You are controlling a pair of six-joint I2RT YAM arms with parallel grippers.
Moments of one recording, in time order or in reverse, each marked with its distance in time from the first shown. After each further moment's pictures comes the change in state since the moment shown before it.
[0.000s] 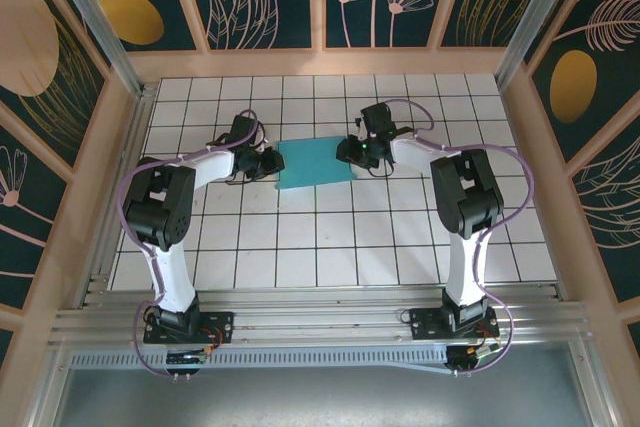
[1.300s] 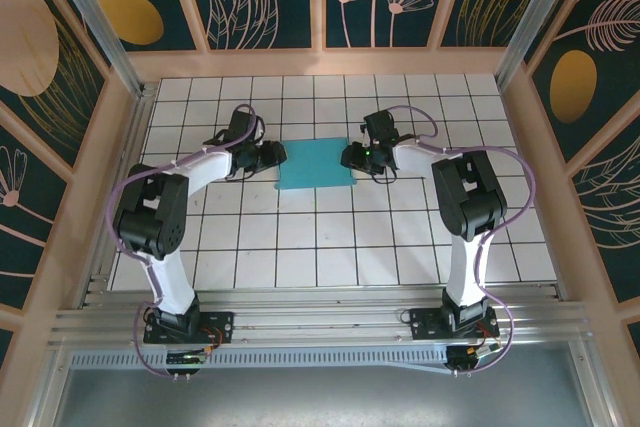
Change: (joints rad) left arm -0.013 -0.095 -0.002 0.007 -0.096 -0.034; right arm -0.005 -0.023 -0.082 0.037 0.062 -0.011
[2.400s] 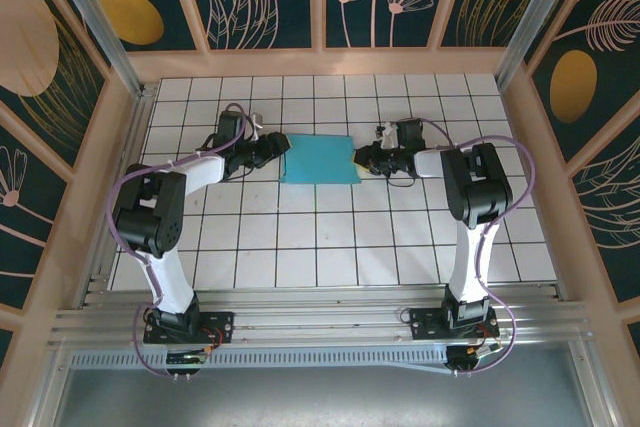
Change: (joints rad) left arm 0.061 0.027 -0.088 0.305 0.274 -0.119; right arm -0.187 0.089 -0.154 0.401 -0.503 0.082
